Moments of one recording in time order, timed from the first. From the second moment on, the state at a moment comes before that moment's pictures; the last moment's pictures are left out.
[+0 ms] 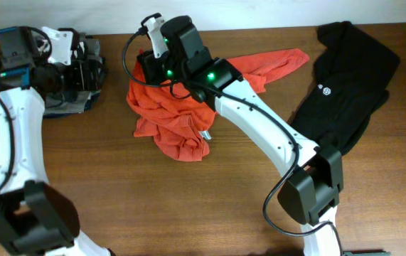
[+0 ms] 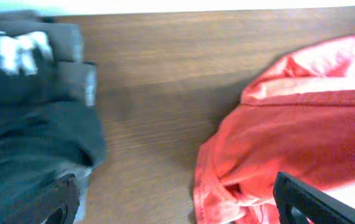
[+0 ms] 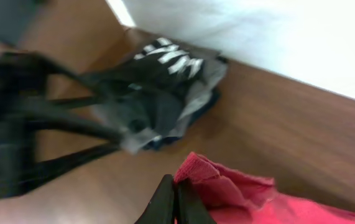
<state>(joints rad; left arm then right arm) 0.24 1.84 1.72 -0.82 0.50 0.26 0.63 2.11 2.05 -0.44 -0.29 0.24</state>
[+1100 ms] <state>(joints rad) 0.15 2.27 1.72 -0.46 1.43 0.37 0.57 2.04 2.05 -0.52 -0.70 0.16</state>
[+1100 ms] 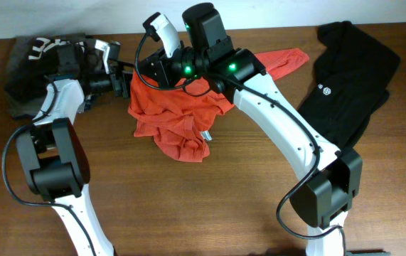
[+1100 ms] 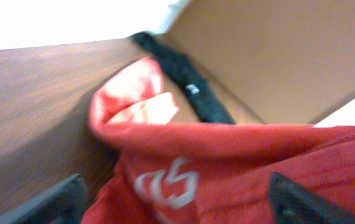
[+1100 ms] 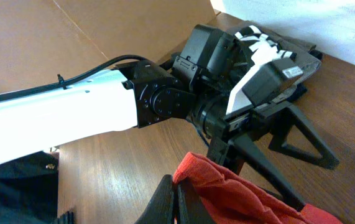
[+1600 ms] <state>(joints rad) 0.27 2.27 1.72 -0.44 1.55 0.22 0.42 2.04 2.05 -0.63 -0.60 0.14</state>
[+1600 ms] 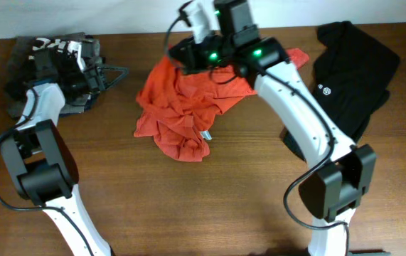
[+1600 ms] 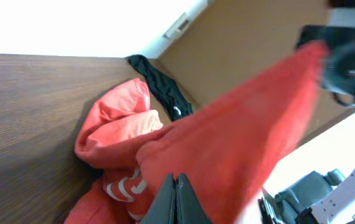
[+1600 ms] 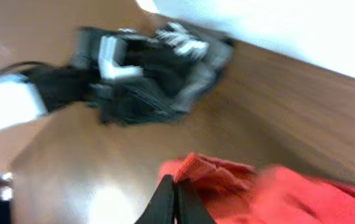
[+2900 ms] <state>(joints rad) -0.02 2.27 1.72 -0.37 1.17 0.13 0.31 2.04 2.05 -0.78 -0.51 0.04</state>
